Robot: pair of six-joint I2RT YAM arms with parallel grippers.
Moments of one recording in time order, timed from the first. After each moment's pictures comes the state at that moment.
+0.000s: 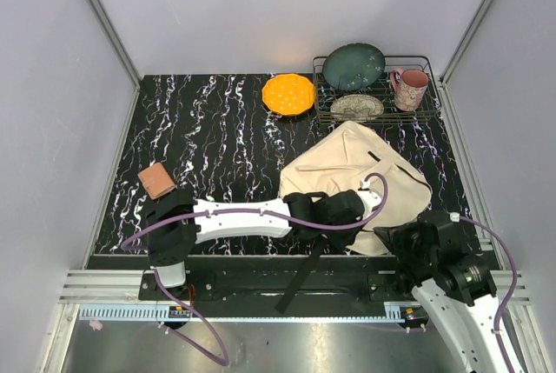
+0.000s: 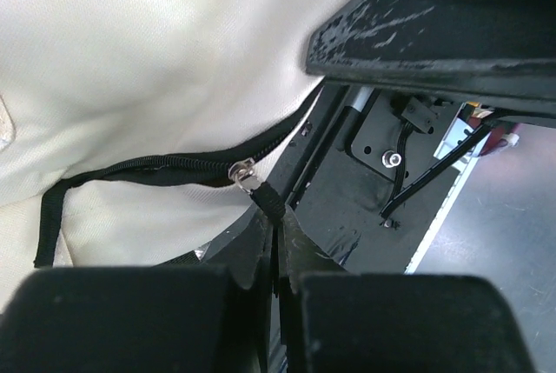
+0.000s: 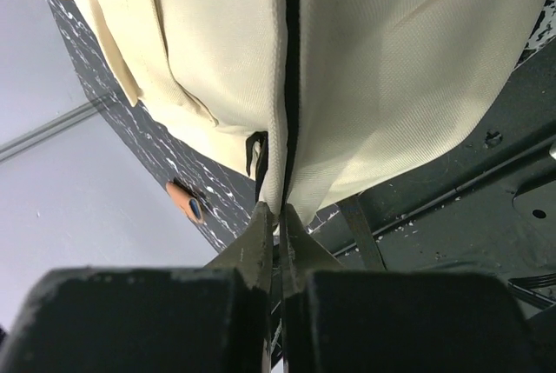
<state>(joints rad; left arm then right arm) -1.33 1.79 1.38 -0.39 0.02 -0.41 0.34 0.20 0.57 -1.17 -0.01 1.57</state>
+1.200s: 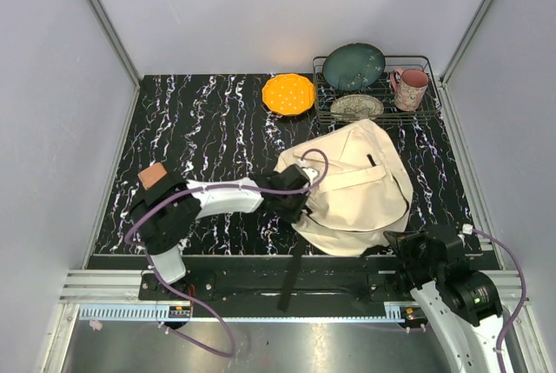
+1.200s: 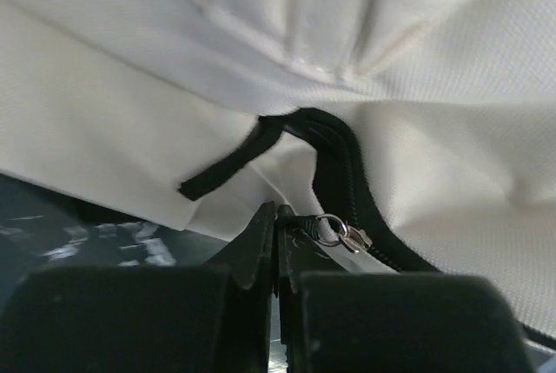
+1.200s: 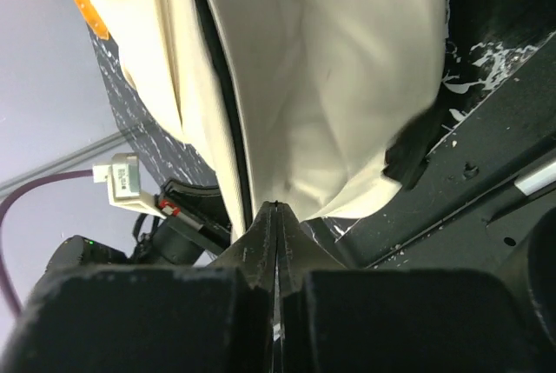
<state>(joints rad) -1.01 1.74 1.02 -0.26 0.08 -0.40 0.34 0.02 0.57 -1.26 0.09 1.58</state>
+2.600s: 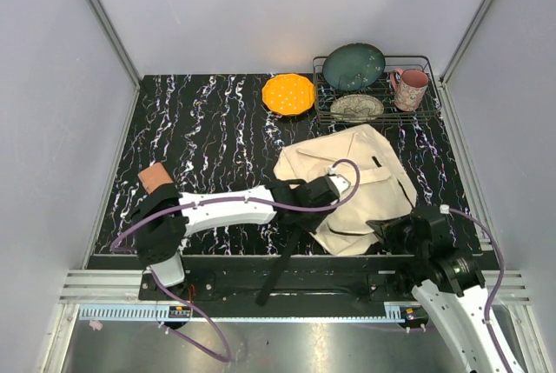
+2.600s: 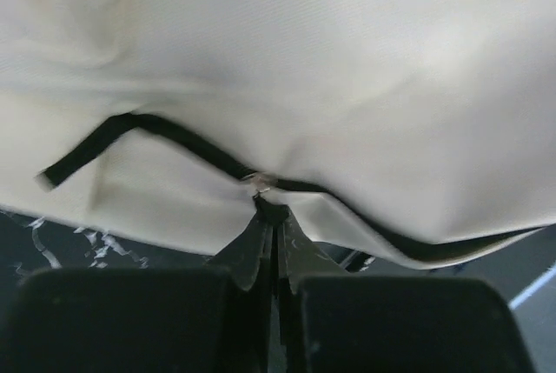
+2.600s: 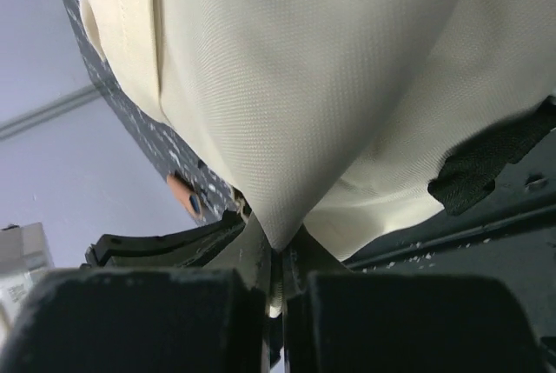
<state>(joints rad) -1.20 1.74 1.29 -0.57 -0.08 -0.37 0.34 0.24 0.47 -0.96 -0.08 1.52</state>
